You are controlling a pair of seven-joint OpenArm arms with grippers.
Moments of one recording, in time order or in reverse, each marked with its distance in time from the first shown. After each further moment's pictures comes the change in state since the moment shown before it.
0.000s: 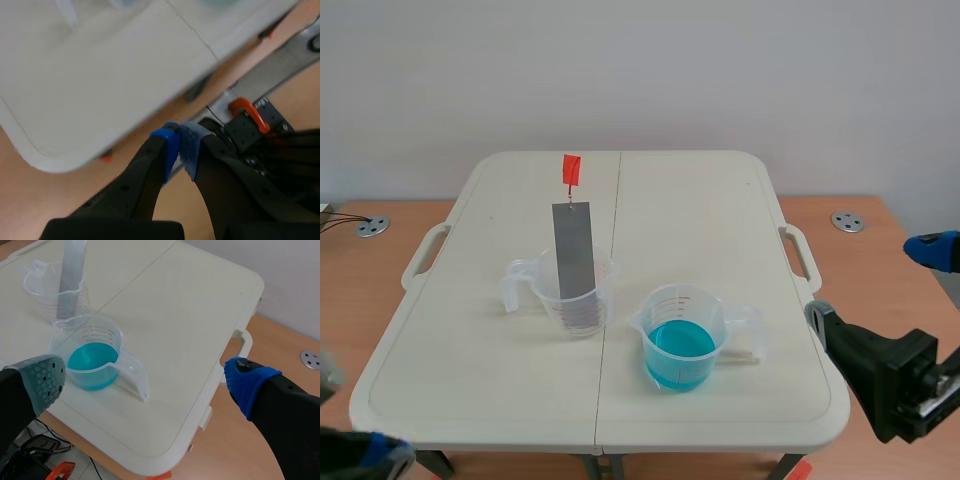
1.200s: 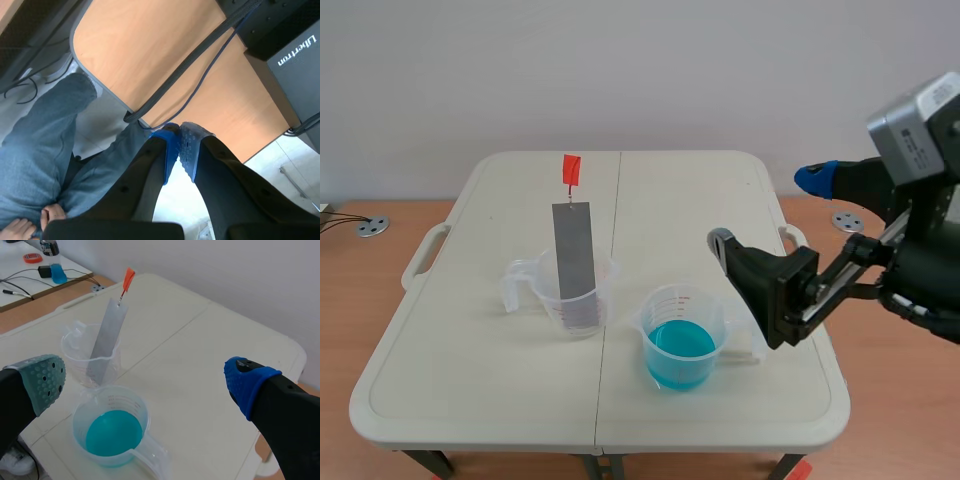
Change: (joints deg) left arm 19.1 -0.1 -0.1 -8.8 13.0 1.3 6.2; right arm 22.7 0.0 -16.1 -7.7 0.3 3.2 0.9
